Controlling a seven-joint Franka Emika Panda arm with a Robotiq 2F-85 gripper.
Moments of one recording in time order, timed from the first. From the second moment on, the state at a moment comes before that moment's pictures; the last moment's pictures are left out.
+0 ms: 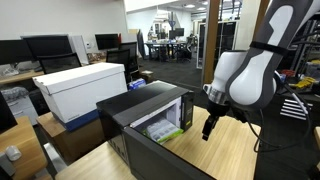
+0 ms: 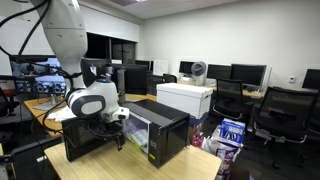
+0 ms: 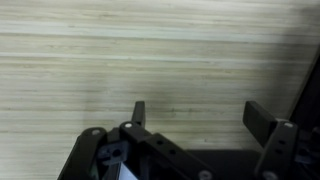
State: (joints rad) arm -0.40 0.51 0.19 -2.49 -0.07 3.12 -0.19
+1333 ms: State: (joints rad) arm -0.30 0.73 0.13 -2.35 -0.13 3.38 -0.19
